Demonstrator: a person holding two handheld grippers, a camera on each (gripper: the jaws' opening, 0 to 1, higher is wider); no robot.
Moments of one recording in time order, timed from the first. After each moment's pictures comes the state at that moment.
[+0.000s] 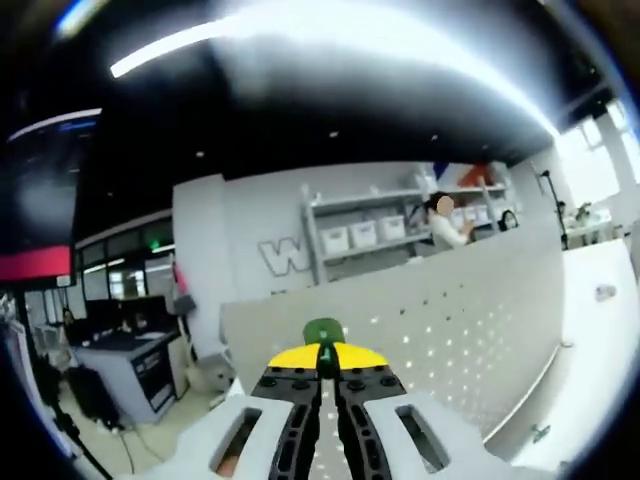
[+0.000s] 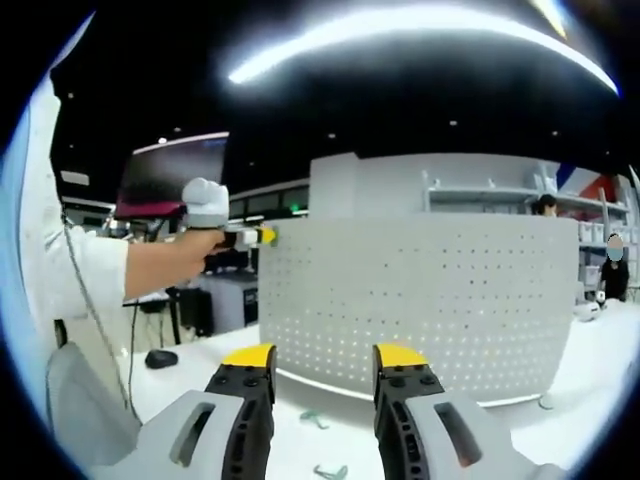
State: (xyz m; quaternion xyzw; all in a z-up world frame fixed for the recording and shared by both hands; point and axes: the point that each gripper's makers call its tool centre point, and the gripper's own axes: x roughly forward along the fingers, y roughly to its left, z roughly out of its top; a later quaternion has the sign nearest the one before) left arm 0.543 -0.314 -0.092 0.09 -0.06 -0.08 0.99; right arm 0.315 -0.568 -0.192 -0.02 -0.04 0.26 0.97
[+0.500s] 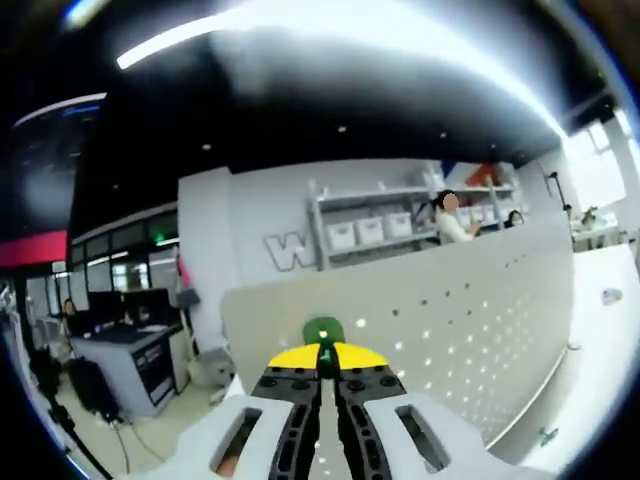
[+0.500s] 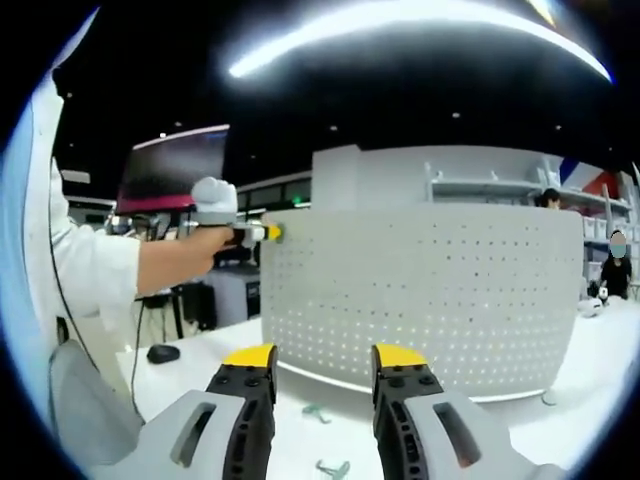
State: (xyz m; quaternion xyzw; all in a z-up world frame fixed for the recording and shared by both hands) left arm 0.556 -0.312 -0.097 0.08 -0.06 -0.08 0.99; right arm 0.319 -0.565 -0.198 -0.02 -0.02 0.26 0.96
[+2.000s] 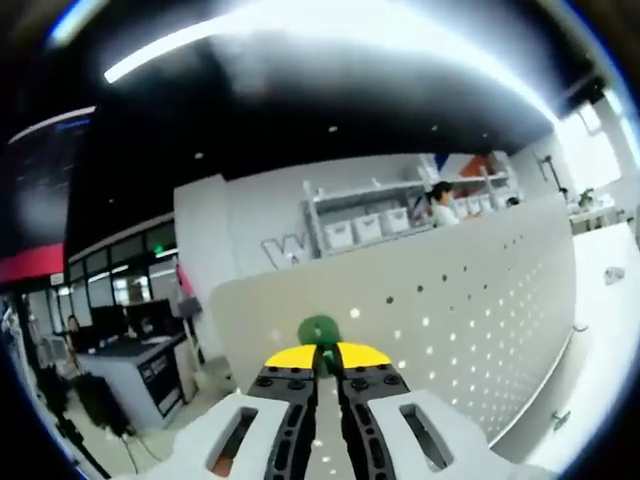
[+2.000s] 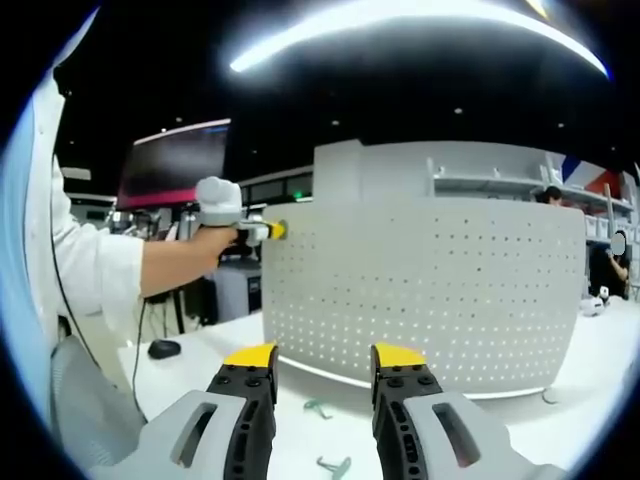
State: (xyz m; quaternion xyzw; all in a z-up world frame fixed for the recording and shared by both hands) left arm 0.557 -0.314 -0.106 0.11 -0.06 -0.08 0.99; right arm 0.319 -0.563 -0.203 -0.02 -0.01 0.27 0.96
